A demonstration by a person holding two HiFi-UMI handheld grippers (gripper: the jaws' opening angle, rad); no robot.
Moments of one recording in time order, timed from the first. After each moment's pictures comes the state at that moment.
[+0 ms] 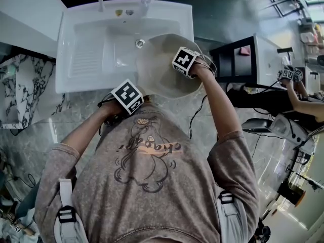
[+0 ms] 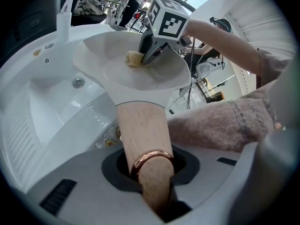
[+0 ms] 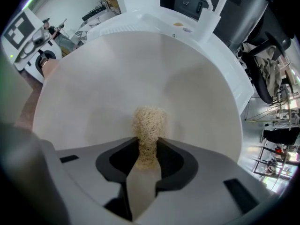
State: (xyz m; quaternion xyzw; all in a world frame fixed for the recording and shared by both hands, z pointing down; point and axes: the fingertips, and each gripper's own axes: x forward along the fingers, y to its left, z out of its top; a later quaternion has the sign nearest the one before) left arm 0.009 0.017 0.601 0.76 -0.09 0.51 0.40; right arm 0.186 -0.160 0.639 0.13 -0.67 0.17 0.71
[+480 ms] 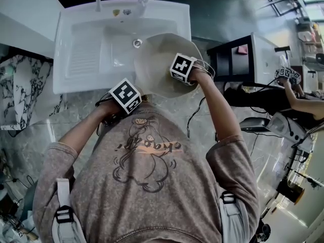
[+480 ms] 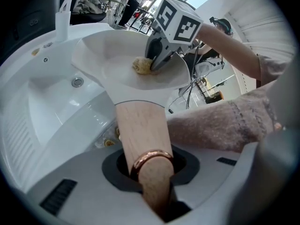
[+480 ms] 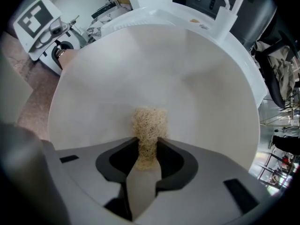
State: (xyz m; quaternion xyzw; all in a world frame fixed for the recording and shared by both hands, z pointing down) left arm 0.009 0.018 0.602 0.76 -0.08 0.51 0.40; right arm 0.181 -0.113 0.634 0.07 -0.66 0.19 0.72
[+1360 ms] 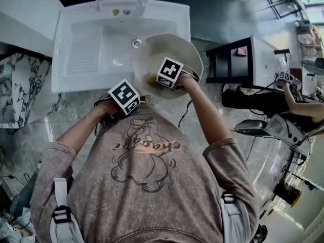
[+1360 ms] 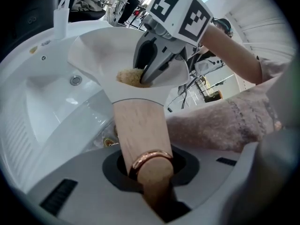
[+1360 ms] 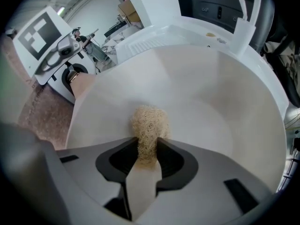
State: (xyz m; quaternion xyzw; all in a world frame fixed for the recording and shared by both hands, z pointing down) left arm 0.010 0.023 0.602 0.75 -0.07 0.51 0.41; right arm 0.099 -0.082 0.635 0.02 -0.73 0.23 0.64
